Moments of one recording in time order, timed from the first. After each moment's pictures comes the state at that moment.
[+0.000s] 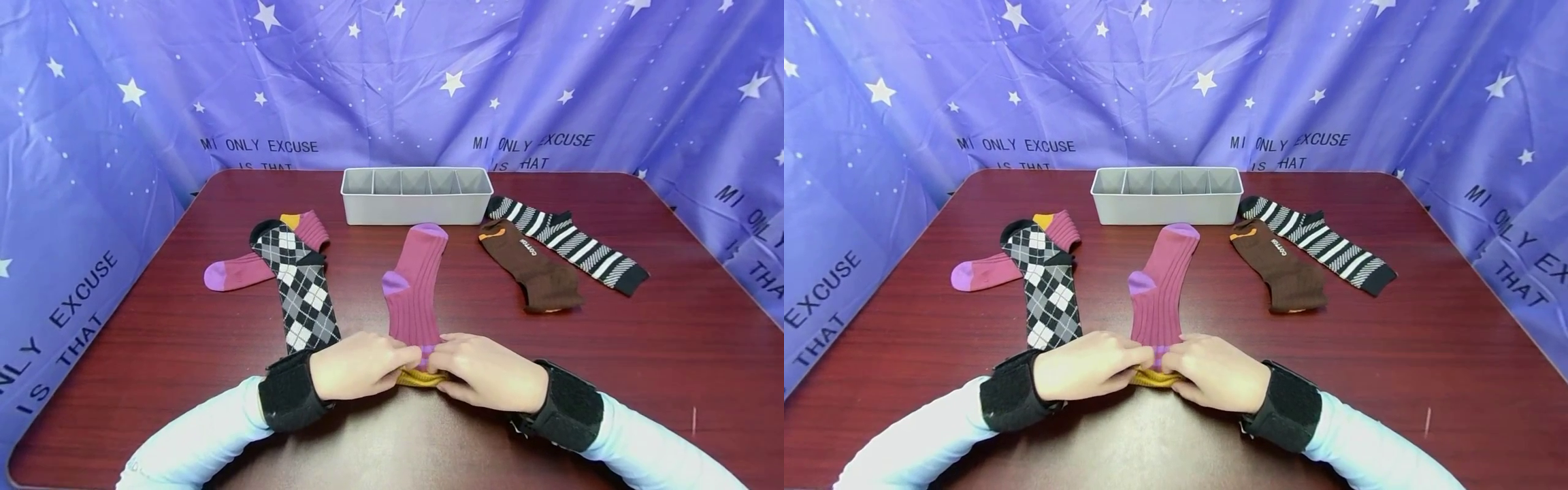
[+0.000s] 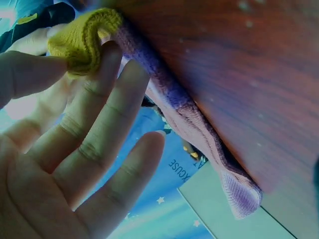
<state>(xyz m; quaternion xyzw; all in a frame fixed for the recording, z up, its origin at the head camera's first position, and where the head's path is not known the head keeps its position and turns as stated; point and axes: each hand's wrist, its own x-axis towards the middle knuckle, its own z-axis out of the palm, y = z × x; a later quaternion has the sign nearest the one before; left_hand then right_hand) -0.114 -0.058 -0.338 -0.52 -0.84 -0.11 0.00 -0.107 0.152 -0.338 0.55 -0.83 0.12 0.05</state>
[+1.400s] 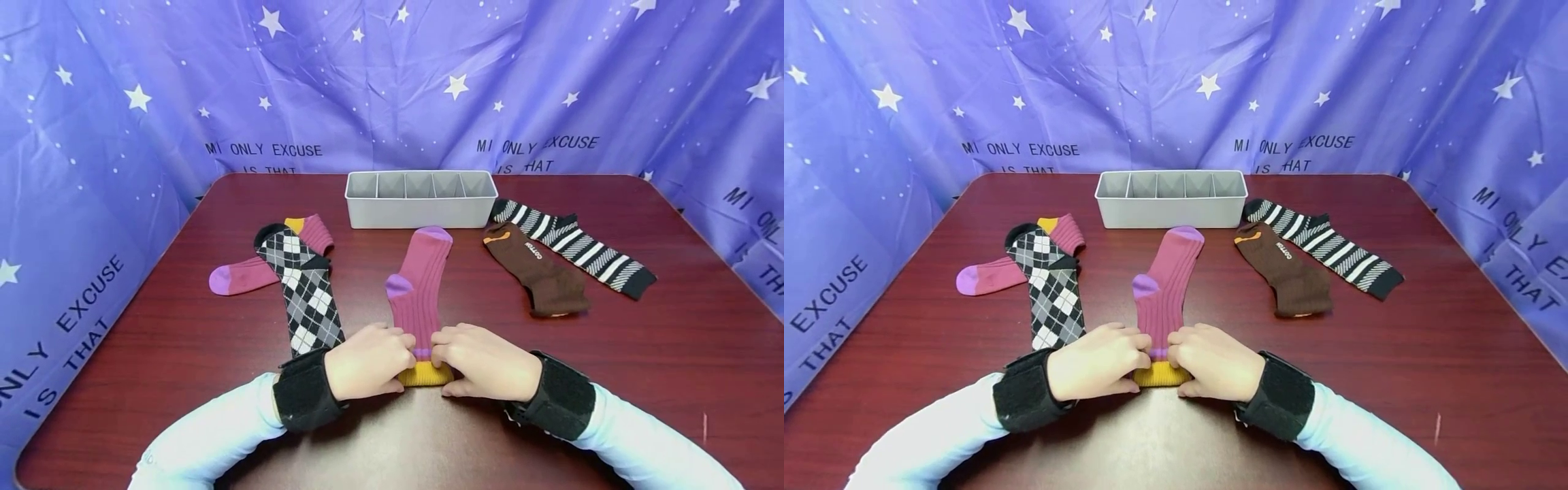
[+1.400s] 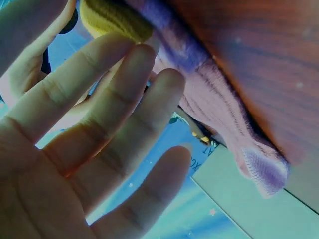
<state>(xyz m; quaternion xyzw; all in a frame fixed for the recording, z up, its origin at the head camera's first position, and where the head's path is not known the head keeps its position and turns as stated) -0.113 -0.049 -0.324 -0.49 -0.86 0.08 0.04 -0.118 0.144 -0.329 0.49 -0.87 0.04 0.00</state>
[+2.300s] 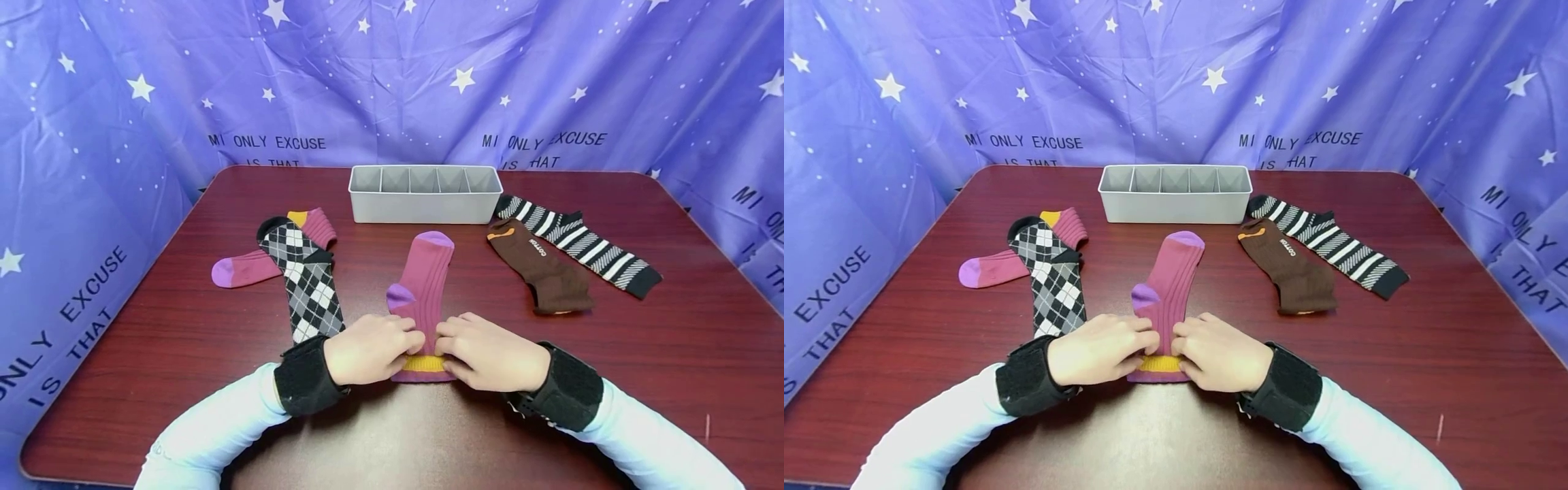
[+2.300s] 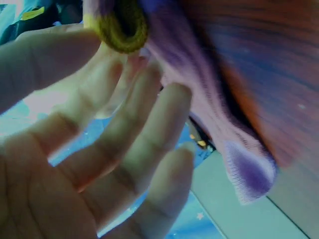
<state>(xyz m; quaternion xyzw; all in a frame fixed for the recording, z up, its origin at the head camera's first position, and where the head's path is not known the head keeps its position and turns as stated) -0.122 -0.054 -0.327 -0.48 -0.87 -0.06 0.03 -0.124 0.147 -0.331 0.51 -0.85 0.07 0.02</state>
